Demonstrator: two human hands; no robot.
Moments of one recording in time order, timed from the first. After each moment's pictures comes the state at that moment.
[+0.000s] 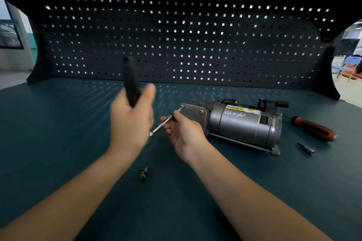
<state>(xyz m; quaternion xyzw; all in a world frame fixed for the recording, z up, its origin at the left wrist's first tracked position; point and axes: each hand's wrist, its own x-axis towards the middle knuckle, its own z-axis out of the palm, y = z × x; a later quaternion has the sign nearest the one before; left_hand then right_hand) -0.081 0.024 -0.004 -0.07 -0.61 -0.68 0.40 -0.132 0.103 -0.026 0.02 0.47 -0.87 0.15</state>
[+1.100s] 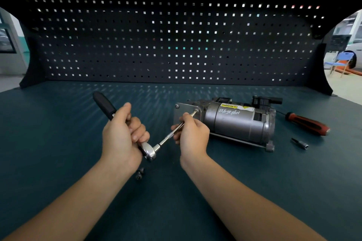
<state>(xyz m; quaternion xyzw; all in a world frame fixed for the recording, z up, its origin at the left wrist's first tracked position) -0.079 0.018 -0.017 0.08 -0.40 -0.89 0.21 -0.118 0.114 -0.033 0.06 0.54 -0.84 -0.04</state>
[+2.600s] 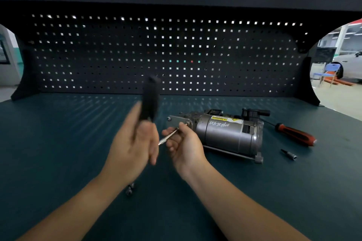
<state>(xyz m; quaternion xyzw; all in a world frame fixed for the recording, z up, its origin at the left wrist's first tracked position) -0.068 0.027 -0.013 -0.32 -0.70 -0.55 0.32 -0.131 0.130 -0.034 0.01 0.41 -0.90 0.13</state>
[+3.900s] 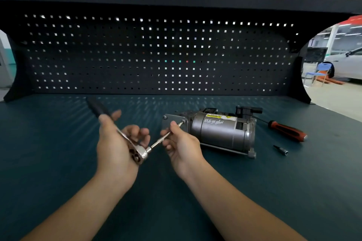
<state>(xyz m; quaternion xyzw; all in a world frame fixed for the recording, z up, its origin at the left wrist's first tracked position) -0.073 0.036 -0.016 0.02 -0.42 -0.87 0.27 -0.119 0.133 -0.032 0.02 0.47 -0.88 0.09</state>
